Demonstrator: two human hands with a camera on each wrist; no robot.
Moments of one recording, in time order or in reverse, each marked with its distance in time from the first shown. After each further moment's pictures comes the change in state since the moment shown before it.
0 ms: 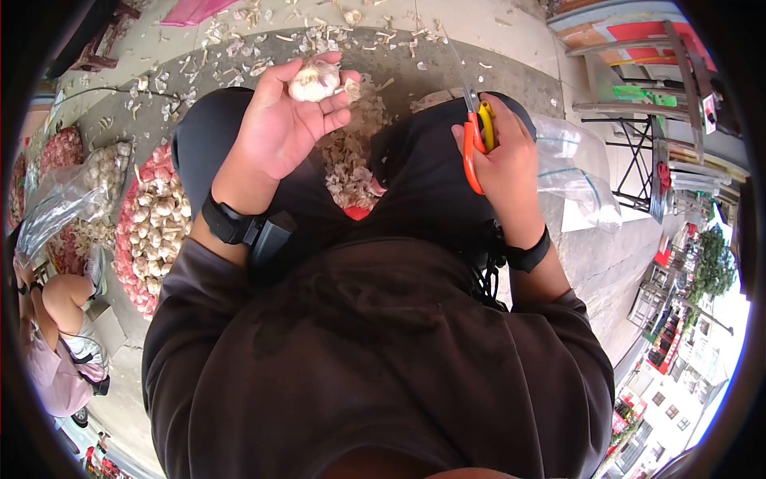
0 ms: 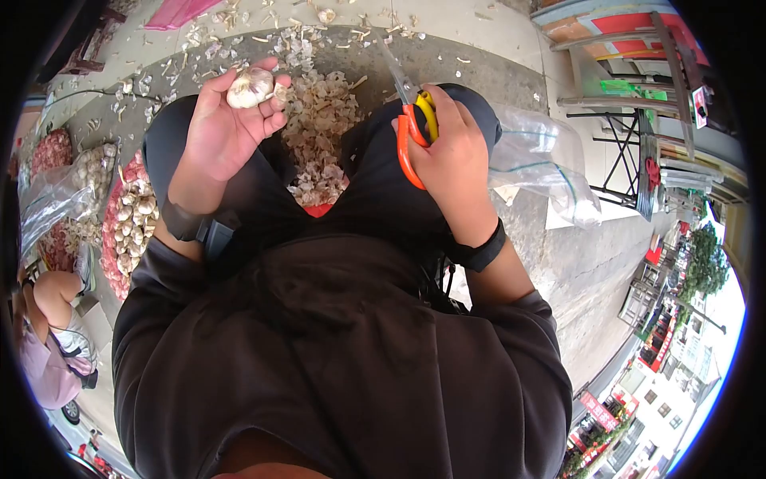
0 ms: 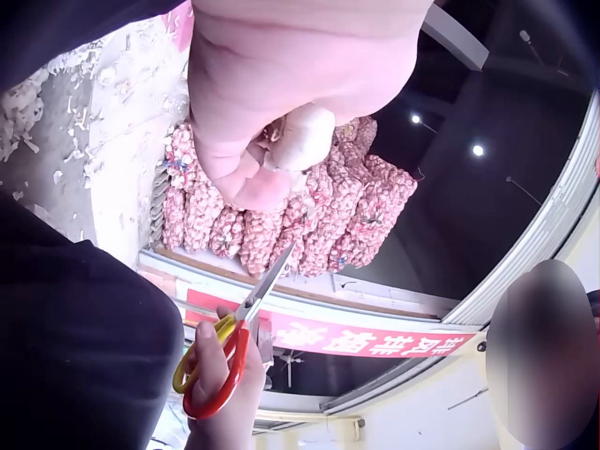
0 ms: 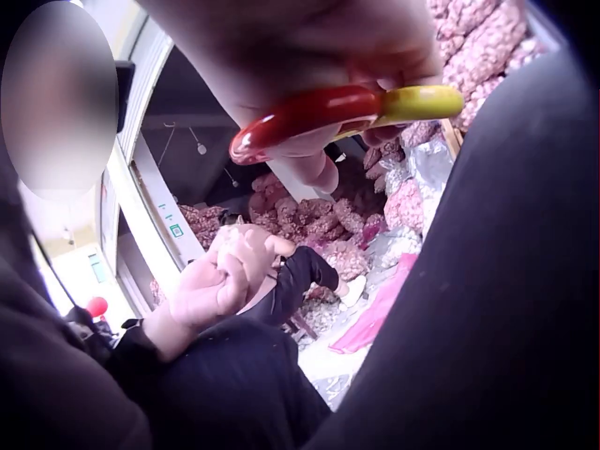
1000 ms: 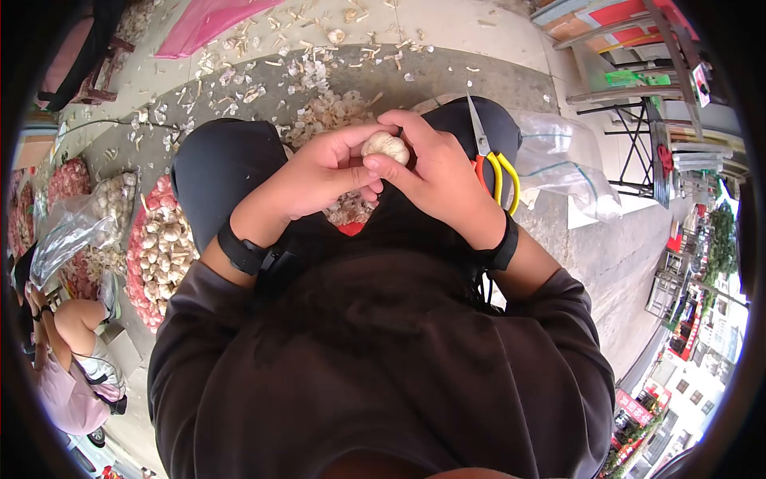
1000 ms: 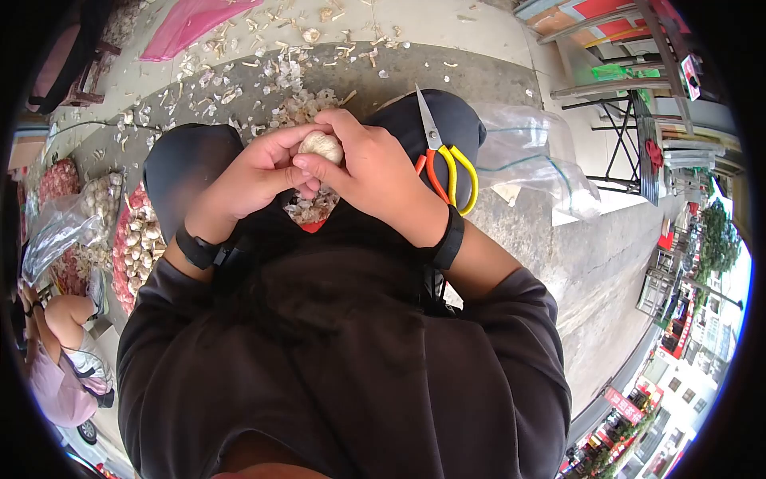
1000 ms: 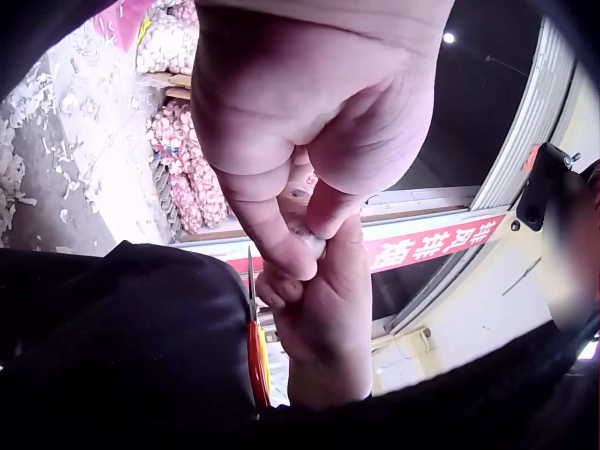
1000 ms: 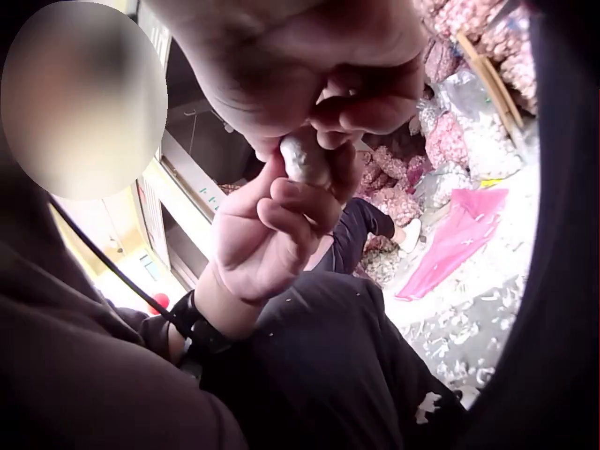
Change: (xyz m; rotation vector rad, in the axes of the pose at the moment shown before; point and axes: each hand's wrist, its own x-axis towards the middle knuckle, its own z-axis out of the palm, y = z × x) left_hand -0.002 -0.043 0.050 0.683 -0.210 -0.237; right_hand 0.008 -0.040 0.008 0.544 -0.333 -0.024
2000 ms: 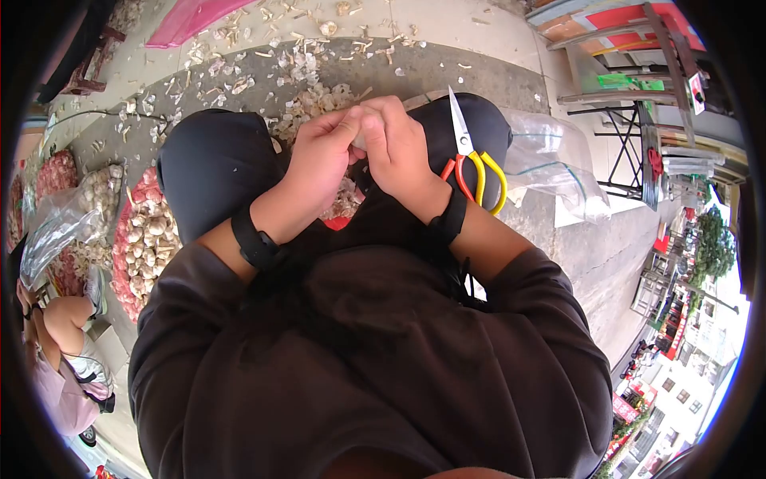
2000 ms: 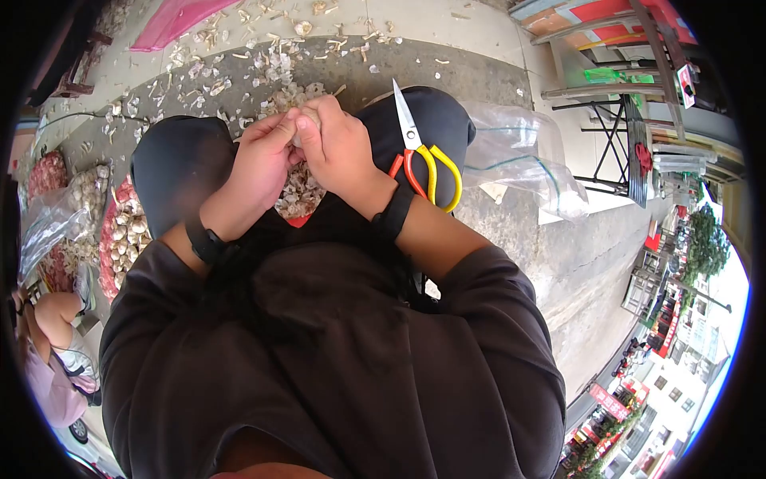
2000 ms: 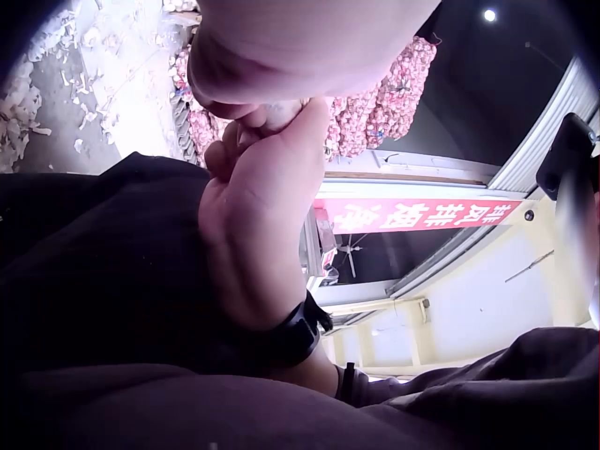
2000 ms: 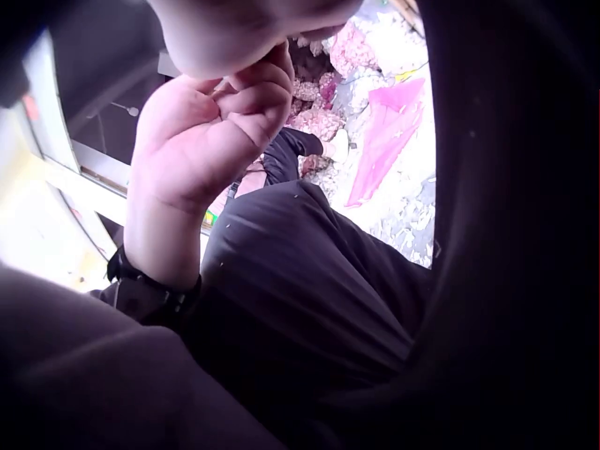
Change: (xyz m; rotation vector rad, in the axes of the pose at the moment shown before) left_hand 0.030 -0.039 0.012 -0.292 0.524 0.081; right_hand 0.016 0.050 0.050 0.006 0.275 -0.153
